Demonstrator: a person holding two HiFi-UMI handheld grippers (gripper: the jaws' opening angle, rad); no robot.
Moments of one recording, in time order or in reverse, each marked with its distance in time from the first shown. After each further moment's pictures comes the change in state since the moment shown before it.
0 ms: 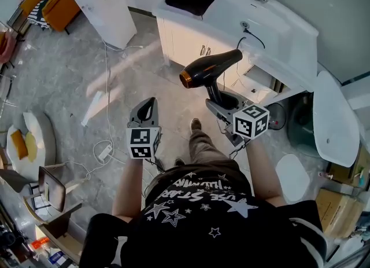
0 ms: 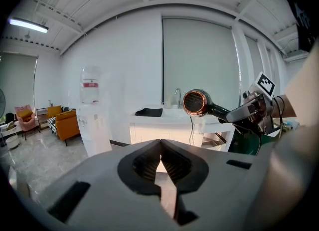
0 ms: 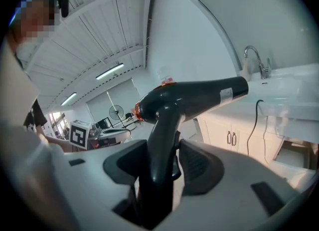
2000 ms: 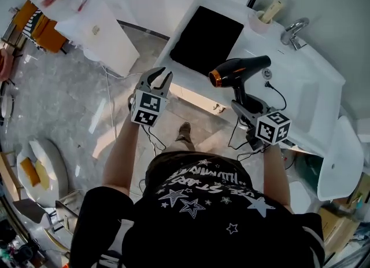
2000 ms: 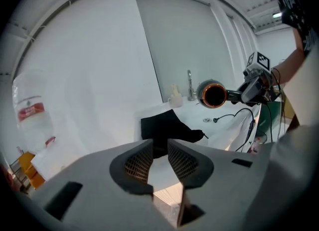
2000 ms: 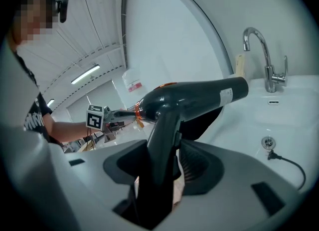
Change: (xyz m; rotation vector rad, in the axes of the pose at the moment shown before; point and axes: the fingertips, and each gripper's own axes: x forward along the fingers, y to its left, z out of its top) left arm 0.414 0.173 0.157 0.348 0.071 -0.211; right arm 0.172 -0.277 0.200 0.070 0.008 -0.141
